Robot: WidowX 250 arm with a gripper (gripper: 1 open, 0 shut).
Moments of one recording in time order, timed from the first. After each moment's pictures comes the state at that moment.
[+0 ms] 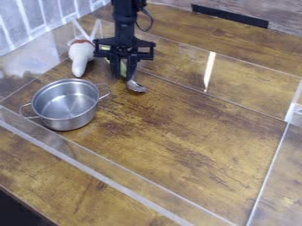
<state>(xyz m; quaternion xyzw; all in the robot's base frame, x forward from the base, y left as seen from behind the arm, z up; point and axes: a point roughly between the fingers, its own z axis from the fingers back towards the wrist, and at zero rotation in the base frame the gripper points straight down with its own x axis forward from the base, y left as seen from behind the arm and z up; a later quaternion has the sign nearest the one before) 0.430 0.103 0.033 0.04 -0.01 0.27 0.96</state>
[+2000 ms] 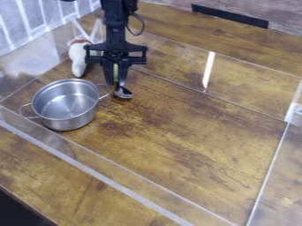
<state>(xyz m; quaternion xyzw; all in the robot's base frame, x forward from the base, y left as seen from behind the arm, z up) 0.401 0.093 0.036 0.02 0.04 0.30 0.95</state>
